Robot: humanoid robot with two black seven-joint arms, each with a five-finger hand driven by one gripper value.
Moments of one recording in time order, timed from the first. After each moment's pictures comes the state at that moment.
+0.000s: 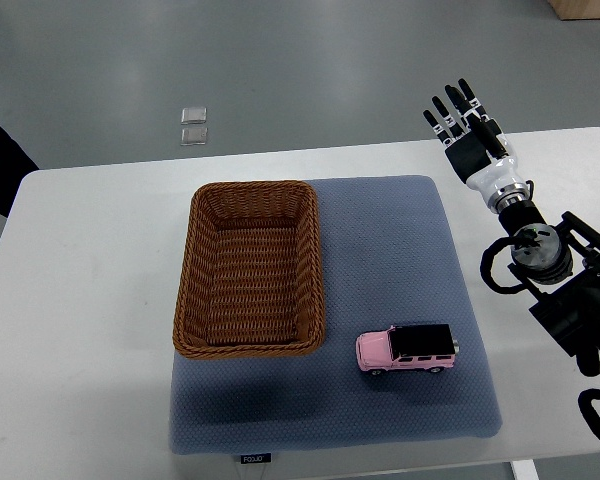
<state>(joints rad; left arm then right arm) -0.04 0.00 -0.06 -0.29 0.12 0.01 -0.02 0.66 -0.12 1.06 0.64 0.03 0.33 0.26</state>
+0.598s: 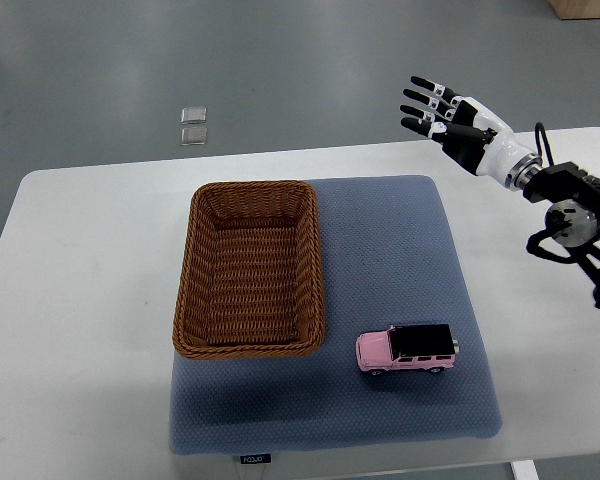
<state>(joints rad) -0.05 0.00 -0.06 -0.29 0.12 0.01 -0.02 0.76 -0.44 0.76 0.90 -0.64 0.37 0.15</state>
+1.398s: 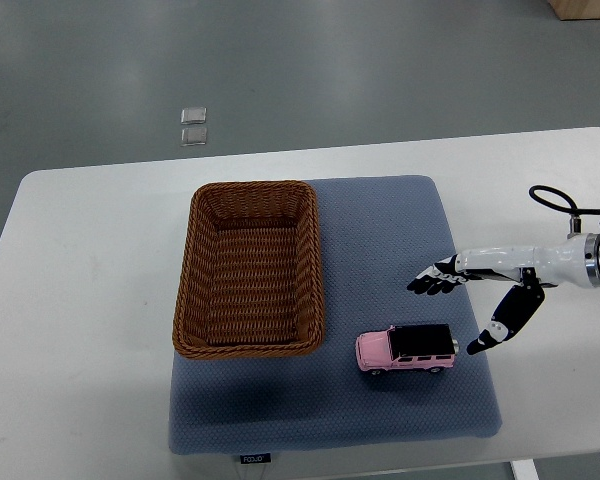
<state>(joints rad) -0.05 0.00 -0.06 -0.29 0.12 0.01 -0.02 0.78 -1.01 0.32 1.67 -1.01 0.43 0.06</state>
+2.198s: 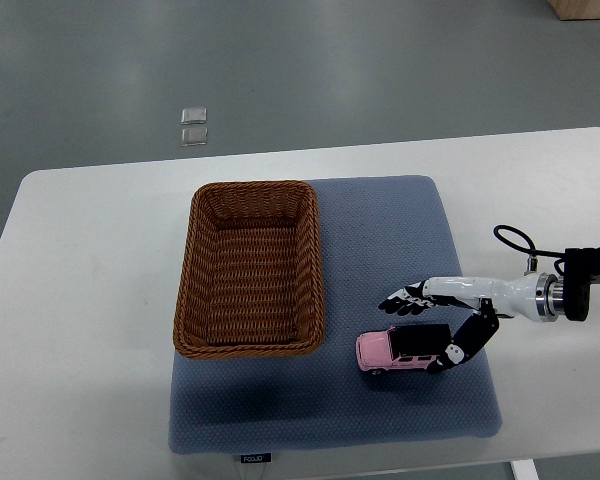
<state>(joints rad) -0.05 0.00 -0.06 -0.29 0.12 0.01 -0.01 0.65 -0.82 0.33 1.56 -1.06 0.30 0.07</state>
